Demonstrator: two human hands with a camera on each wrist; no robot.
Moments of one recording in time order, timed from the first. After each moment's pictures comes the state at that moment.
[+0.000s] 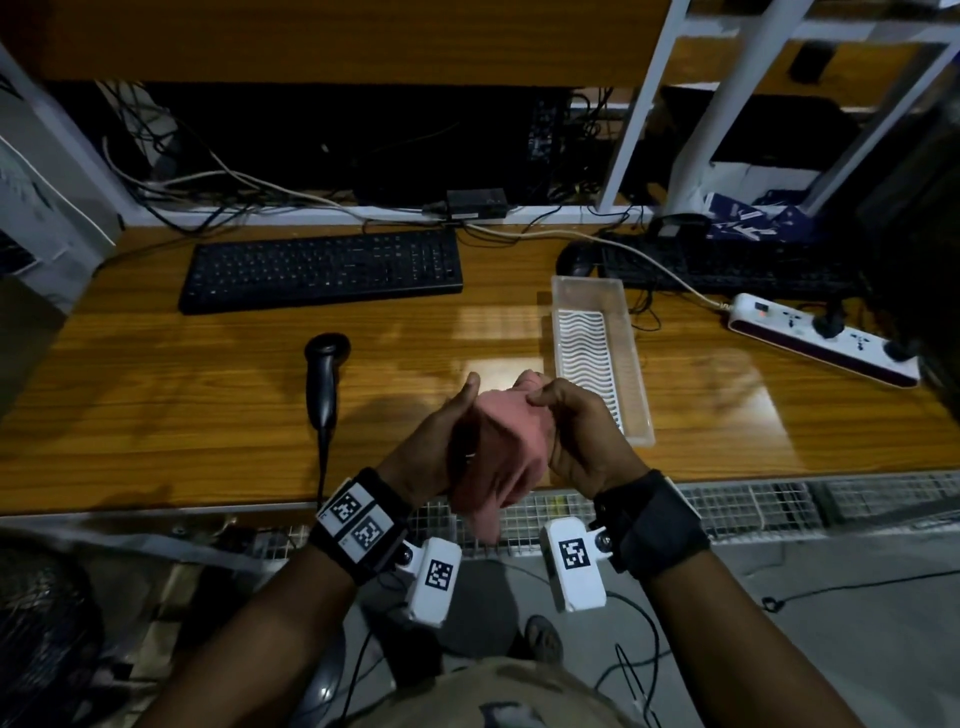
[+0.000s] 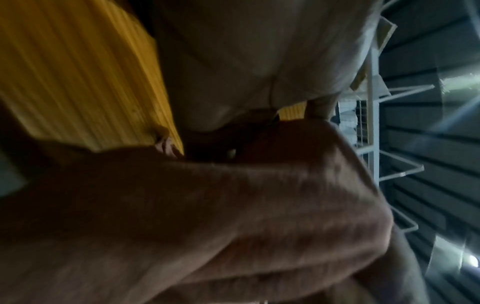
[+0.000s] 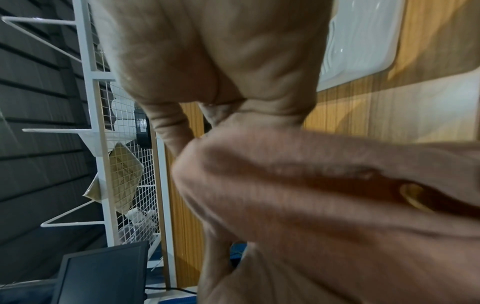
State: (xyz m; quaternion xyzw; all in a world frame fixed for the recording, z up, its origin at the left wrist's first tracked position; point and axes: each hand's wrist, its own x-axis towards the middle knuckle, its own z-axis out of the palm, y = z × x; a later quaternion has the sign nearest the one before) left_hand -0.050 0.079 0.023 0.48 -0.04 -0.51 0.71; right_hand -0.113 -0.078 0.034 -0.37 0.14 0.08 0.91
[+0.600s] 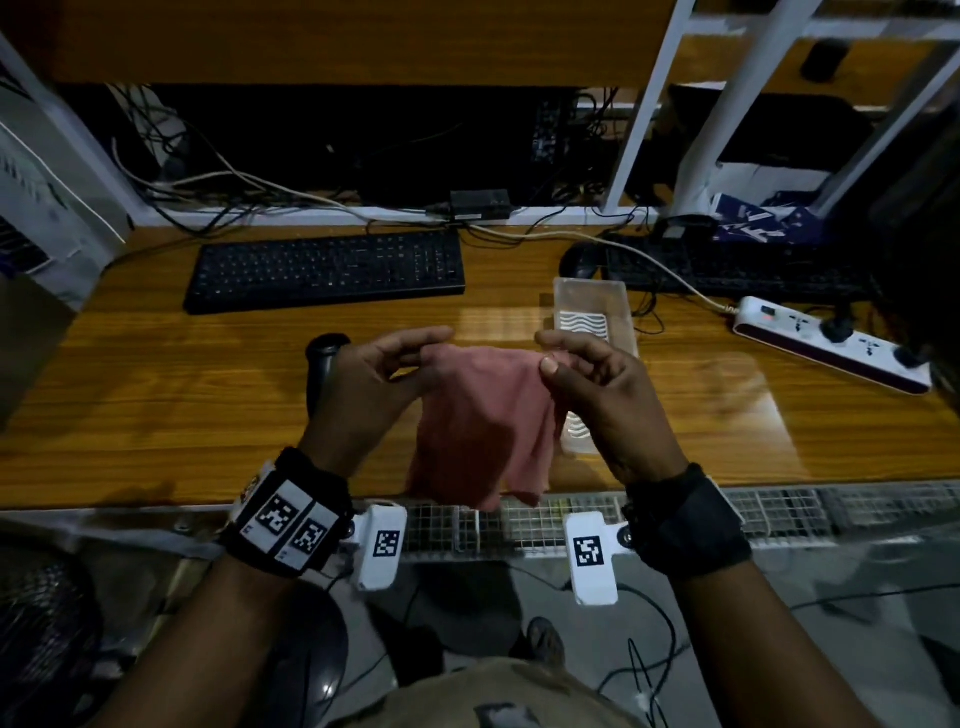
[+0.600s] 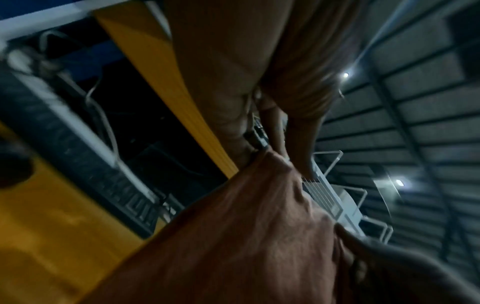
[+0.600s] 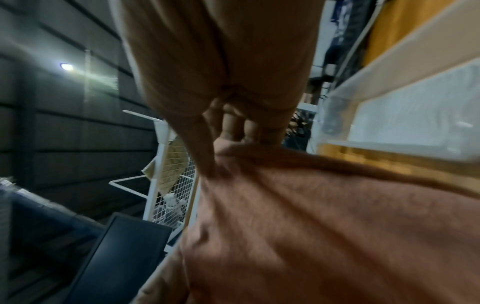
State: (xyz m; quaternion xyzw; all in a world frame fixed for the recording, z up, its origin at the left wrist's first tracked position) left_hand -0.019 0.118 0.068 0.71 -0.21 -0.12 0.66; right_hand -0.123 -0.105 0.059 -0.61 0.11 -0.10 0.78
